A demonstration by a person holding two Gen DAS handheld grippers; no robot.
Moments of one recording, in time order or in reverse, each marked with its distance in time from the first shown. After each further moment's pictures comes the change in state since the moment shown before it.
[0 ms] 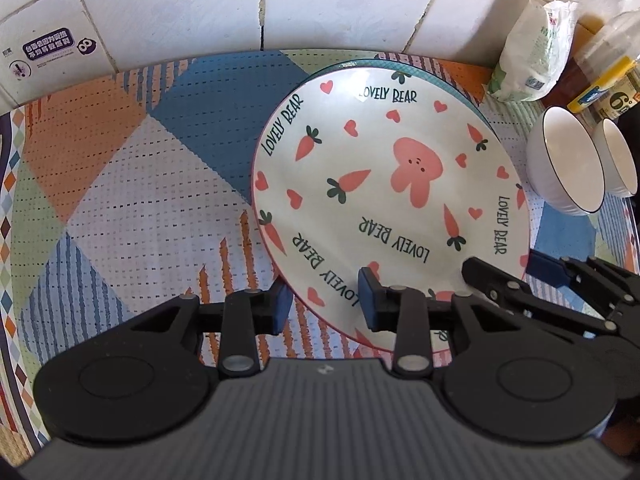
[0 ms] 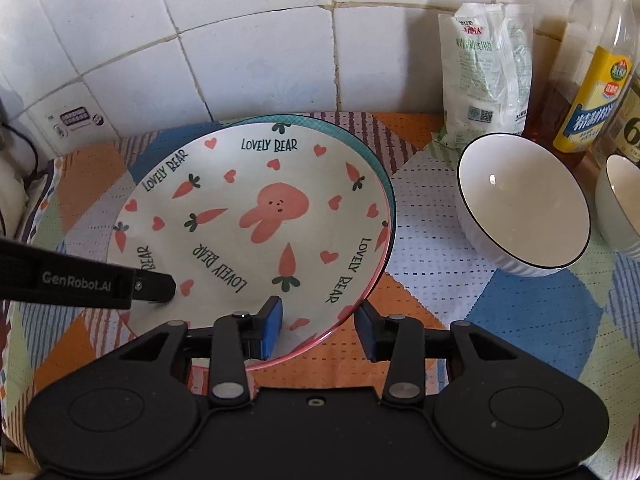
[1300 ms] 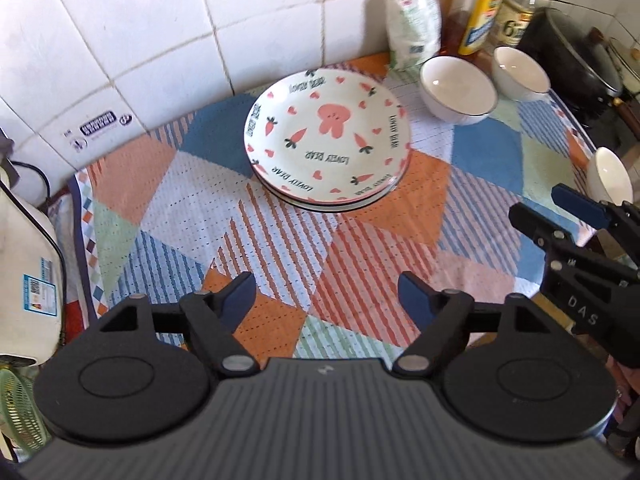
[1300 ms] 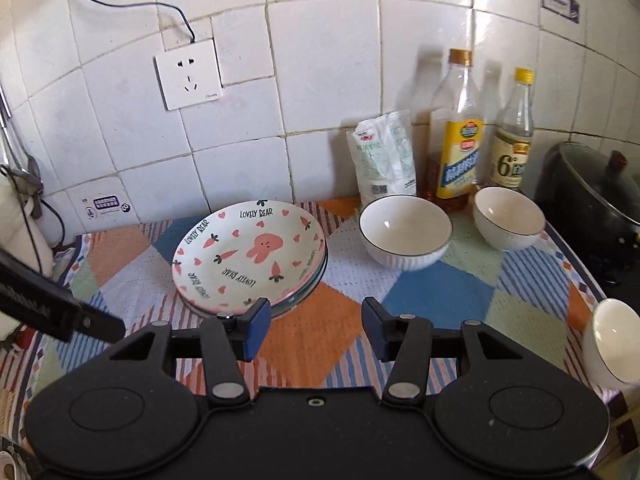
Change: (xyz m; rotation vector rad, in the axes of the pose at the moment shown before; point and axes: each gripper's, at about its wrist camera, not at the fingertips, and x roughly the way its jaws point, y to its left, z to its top) left arm -0.154 -0.047 -0.088 0.302 -0.081 0.073; right arm -0.158 0.000 -0.104 0.080 -0.365 -0.107
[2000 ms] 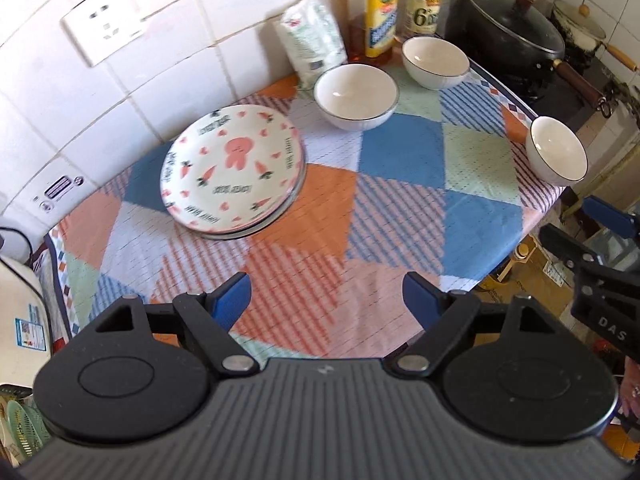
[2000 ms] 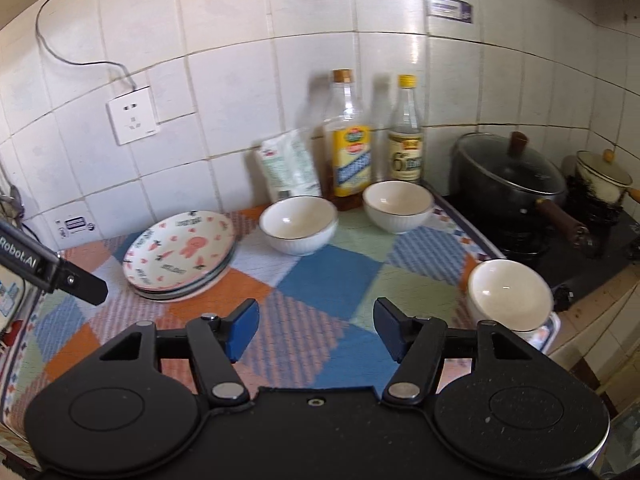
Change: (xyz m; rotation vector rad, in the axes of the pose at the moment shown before) left arm -0.014 -0.124 0.005 0.150 -0.039 0.013; right arm -0.083 -0.109 -0.050 0.089 -0.071 -0.092
